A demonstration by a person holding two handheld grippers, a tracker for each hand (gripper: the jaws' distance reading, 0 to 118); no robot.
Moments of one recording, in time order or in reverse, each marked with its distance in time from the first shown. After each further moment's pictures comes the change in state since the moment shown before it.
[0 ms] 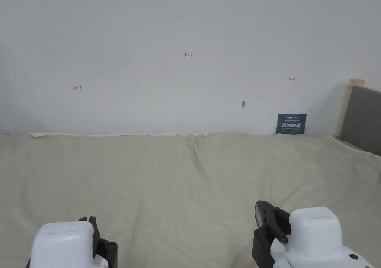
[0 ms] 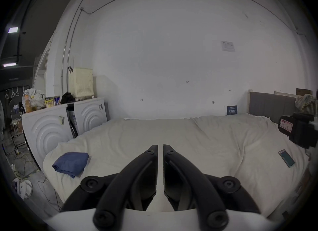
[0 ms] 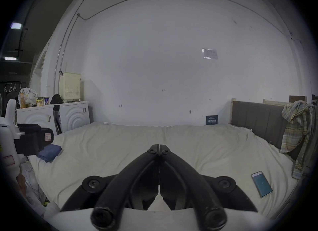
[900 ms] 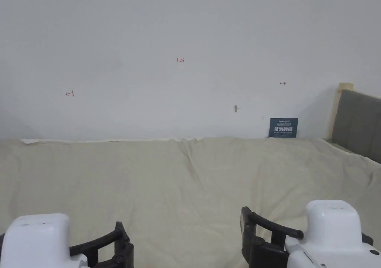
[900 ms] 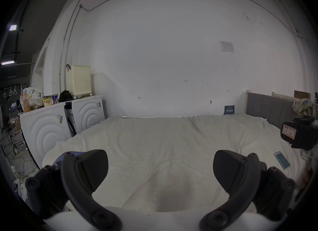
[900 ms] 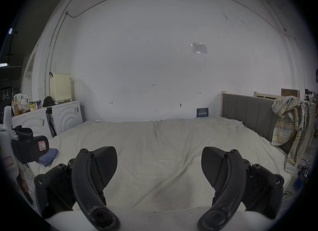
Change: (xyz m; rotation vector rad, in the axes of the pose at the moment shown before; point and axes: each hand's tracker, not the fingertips) left arm -0.010 0.019 0.004 -0.026 -0.026 0.012; right arm 0.017 0.024 0.013 -0.071 -0.080 -0.050
